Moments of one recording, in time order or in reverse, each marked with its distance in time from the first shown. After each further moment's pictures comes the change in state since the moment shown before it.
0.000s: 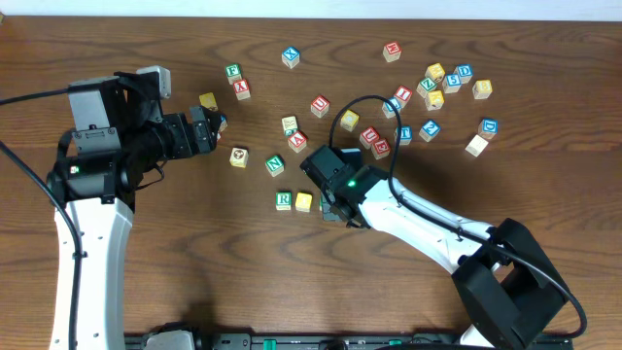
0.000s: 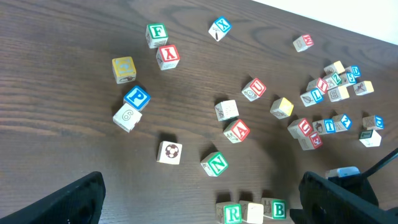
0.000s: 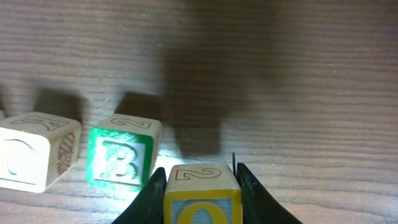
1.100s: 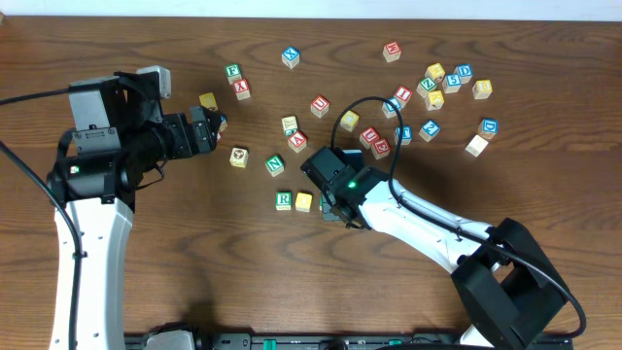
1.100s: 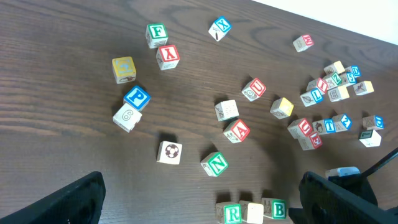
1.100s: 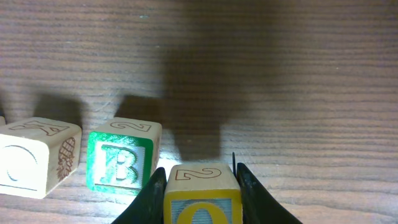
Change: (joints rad) left arm 0.000 0.000 0.000 0.000 0.000 0.000; right arm 0.001 0.000 -0.008 0.019 0.000 0.027
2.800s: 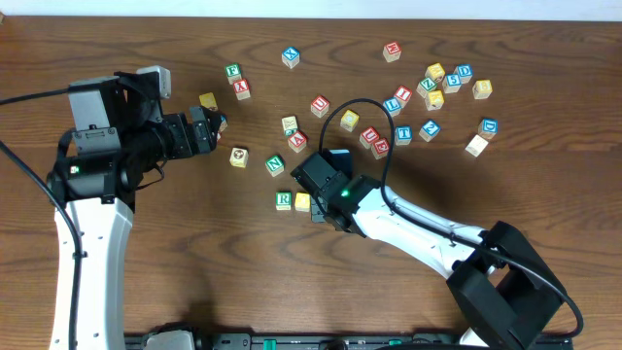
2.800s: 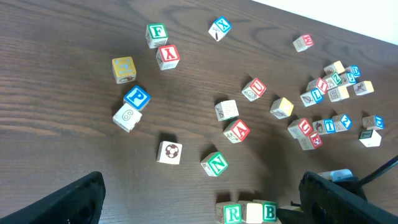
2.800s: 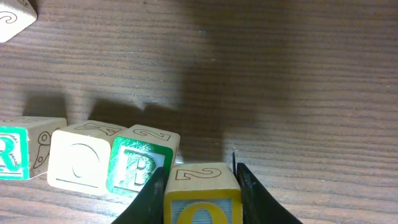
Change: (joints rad) left arm 0.000 0.000 0.000 0.000 0.000 0.000; right arm 0.049 0.002 -0.013 0.101 0.003 0.008
